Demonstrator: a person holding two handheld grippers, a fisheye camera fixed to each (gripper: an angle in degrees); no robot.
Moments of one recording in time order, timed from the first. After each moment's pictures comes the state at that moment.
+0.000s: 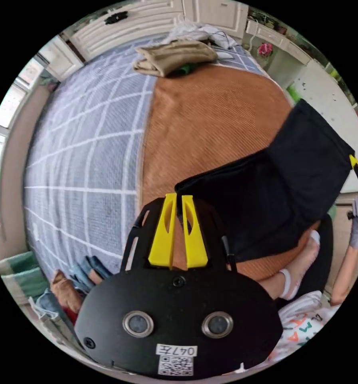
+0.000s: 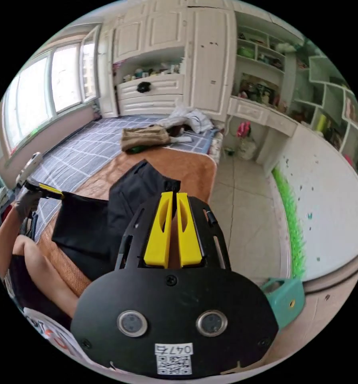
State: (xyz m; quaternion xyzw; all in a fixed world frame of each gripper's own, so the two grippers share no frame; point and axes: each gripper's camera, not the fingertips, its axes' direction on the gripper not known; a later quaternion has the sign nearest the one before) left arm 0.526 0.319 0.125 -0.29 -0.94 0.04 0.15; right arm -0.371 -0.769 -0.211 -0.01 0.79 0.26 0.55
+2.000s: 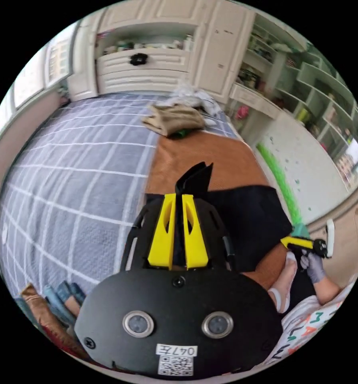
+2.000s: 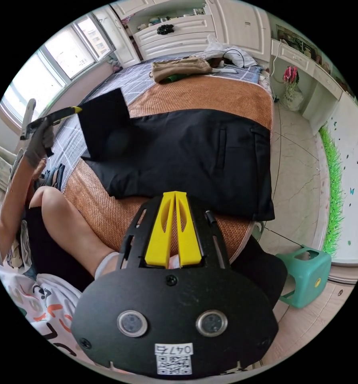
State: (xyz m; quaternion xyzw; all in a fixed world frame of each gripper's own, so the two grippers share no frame) left arm 0.674 0.517 0.160 -0.19 -0.90 0.22 0.33; right arm -0.381 -0.734 -0.166 -0.10 0.64 0.41 0.64
